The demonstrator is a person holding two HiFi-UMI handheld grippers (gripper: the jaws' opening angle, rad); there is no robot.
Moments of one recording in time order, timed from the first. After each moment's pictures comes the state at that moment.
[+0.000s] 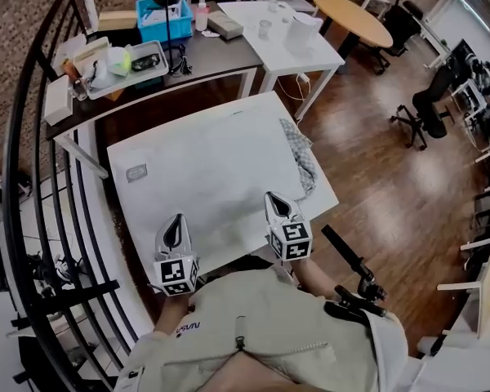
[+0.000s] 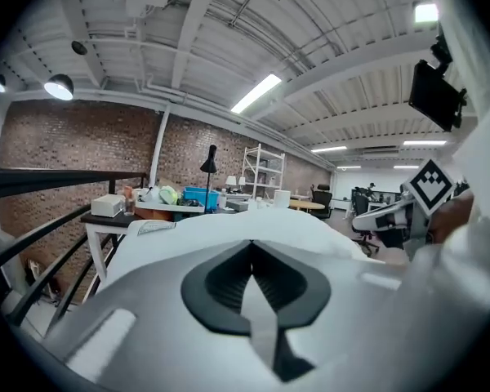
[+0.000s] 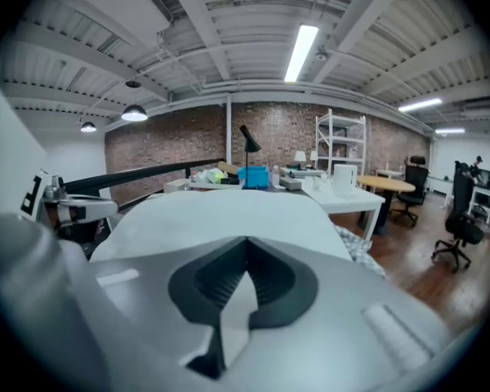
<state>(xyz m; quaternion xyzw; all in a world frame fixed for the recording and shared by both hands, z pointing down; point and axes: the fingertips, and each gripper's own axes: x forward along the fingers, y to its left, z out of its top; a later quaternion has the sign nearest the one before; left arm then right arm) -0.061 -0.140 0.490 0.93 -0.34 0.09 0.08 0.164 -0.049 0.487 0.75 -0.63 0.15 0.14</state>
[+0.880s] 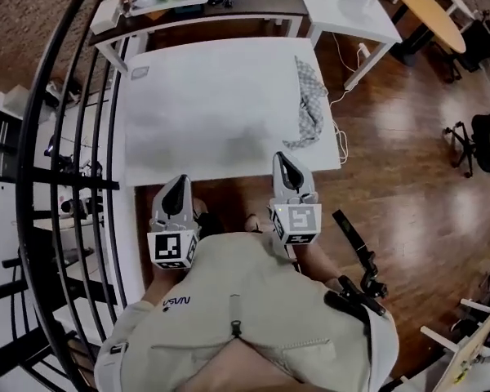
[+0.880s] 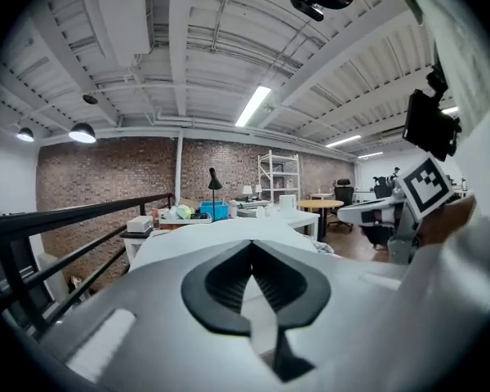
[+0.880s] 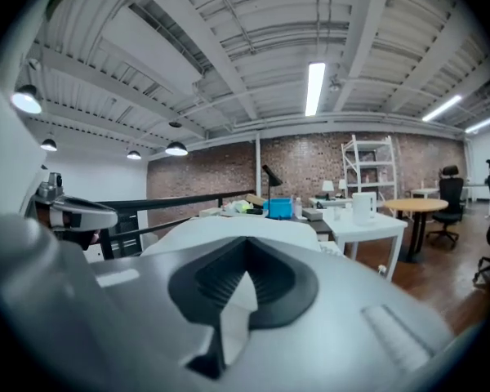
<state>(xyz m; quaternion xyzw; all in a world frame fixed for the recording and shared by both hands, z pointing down) -0.011 0.071 0.428 0.89 -0.45 0.09 0.02 0.203 0.086 0.422 0.68 -0.73 0.04 0.06</state>
